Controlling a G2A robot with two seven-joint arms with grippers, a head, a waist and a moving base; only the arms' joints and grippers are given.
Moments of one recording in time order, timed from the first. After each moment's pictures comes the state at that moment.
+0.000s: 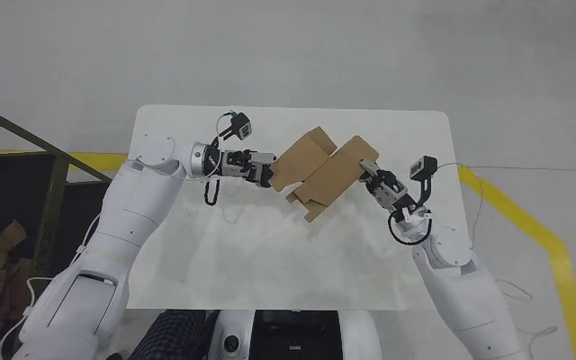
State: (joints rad) left arm 0.81 -1.10 -1.07 -1.11 -0.56 -0.20 -1.43; right arm -1.40 -1.13 1.24 -1.60 0.49 -0.21 0.37
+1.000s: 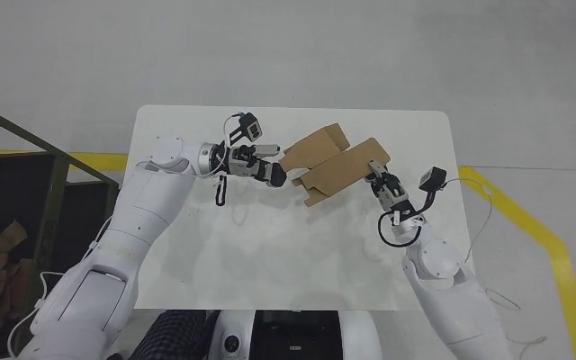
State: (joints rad) left arm 0.78 -1.14 -1.02 -1.03 -0.72 -0.18 -1.45; right arm -1.45 -1.17 1.22 -1.62 0.33 -0.22 0.11
